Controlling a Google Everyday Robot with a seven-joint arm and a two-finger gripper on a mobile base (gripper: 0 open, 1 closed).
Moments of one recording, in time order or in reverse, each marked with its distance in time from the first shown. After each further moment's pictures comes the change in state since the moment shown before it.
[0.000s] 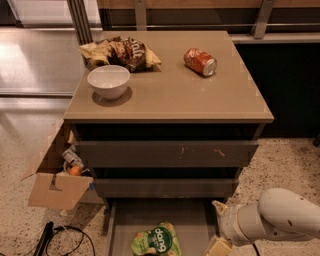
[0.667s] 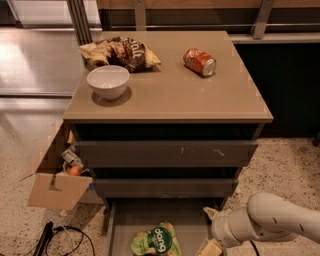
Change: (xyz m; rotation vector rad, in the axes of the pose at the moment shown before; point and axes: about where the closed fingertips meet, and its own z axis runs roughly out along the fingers) arm 0.011 -0.001 0.057 -0.089 -0.053 0.038
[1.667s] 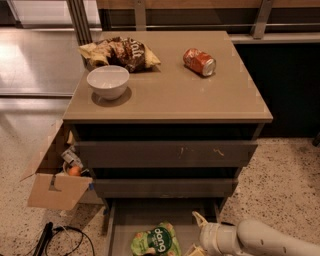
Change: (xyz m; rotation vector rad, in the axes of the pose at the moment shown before) arm 0.021 -0.033 0.097 0.101 -0.245 -0.066
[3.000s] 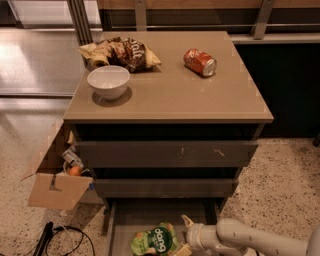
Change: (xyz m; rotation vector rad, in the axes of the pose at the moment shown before) arm 0.075 -0.036 0.114 -0.043 0.009 0.023
